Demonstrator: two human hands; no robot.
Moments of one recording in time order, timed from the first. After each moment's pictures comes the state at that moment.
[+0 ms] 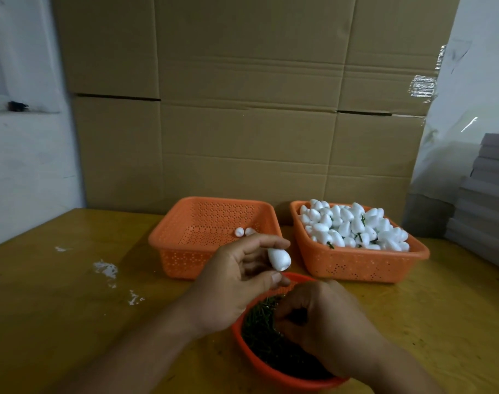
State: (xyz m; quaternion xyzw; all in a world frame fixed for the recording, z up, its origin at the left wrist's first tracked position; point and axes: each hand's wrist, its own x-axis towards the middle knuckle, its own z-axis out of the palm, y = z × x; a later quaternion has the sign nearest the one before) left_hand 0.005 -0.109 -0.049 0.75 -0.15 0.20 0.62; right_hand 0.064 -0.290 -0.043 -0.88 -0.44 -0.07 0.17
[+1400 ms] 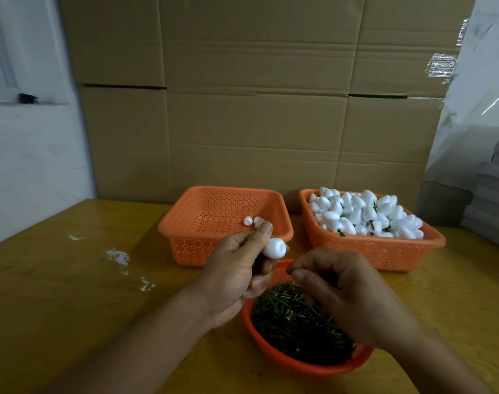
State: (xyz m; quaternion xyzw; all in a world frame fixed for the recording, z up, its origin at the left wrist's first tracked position) left_hand 0.006 -0.115 -0.049 0.61 -0.02 0.12 0.78; right_hand 0.070 -0.300 -0.035 -0.78 -0.46 -0.03 0.41
